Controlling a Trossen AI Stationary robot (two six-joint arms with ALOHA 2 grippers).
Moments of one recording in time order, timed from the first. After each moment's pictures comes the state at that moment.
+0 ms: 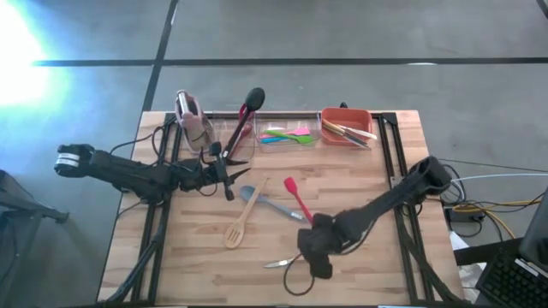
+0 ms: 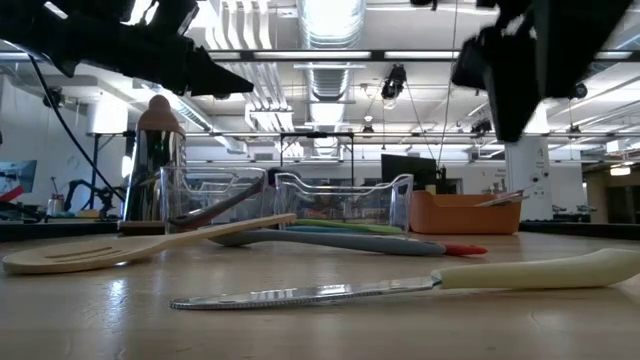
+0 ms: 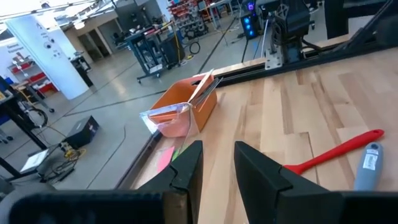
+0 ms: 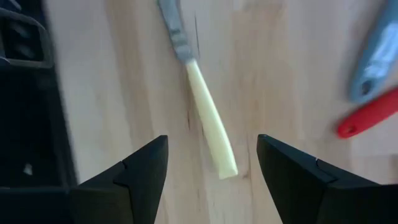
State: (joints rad) left arm -0.03 1.00 0.39 0.53 -0.39 0.31; right arm 0.49 1.83 1.40 -0.81 0.00 0.69
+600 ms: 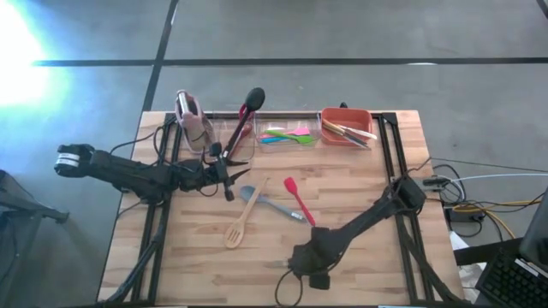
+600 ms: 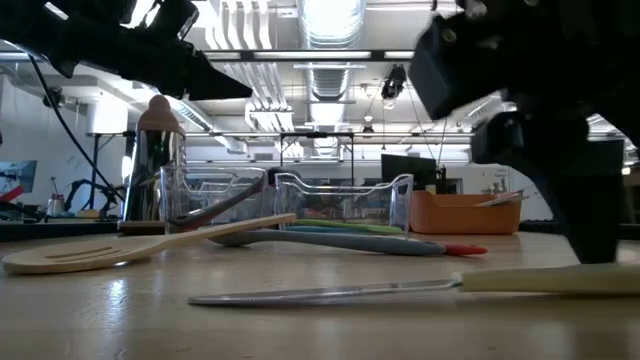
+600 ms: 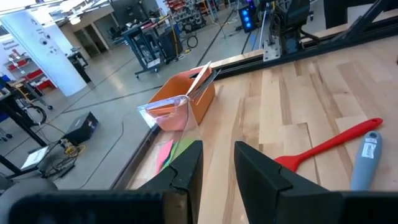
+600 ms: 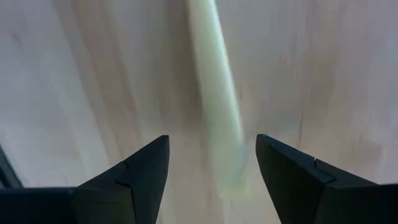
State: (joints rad) left arm -0.03 1.00 0.39 0.50 -0.39 0.32; right arm 0.54 2.12 1.55 -0.95 -0.11 0.68
